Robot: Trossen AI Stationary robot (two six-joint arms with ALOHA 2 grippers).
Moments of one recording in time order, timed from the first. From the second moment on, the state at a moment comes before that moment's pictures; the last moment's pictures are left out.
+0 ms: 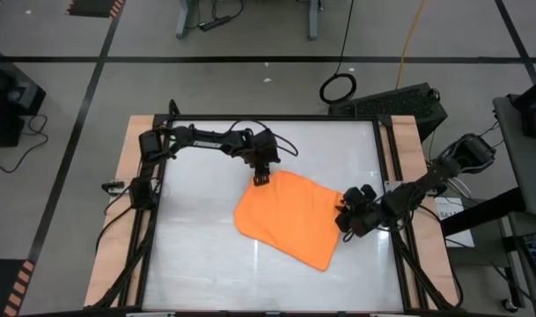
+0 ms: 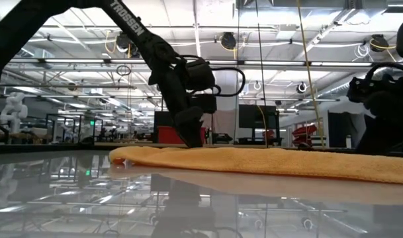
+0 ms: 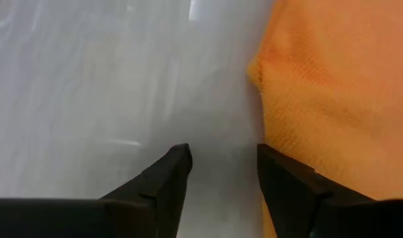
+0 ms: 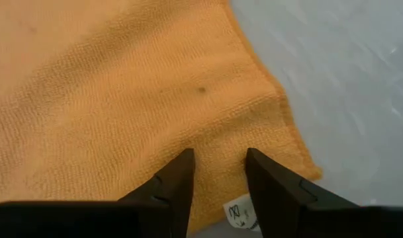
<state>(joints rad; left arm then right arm) 0.35 2.06 1.32 -0.41 0.18 0.20 0.53 1.19 0.28 -0.32 0.59 1.22</state>
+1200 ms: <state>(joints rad) 0.28 1.62 1.33 -0.57 0.05 0.32 0.41 1.20 1.06 -1.22 0.81 0.80</state>
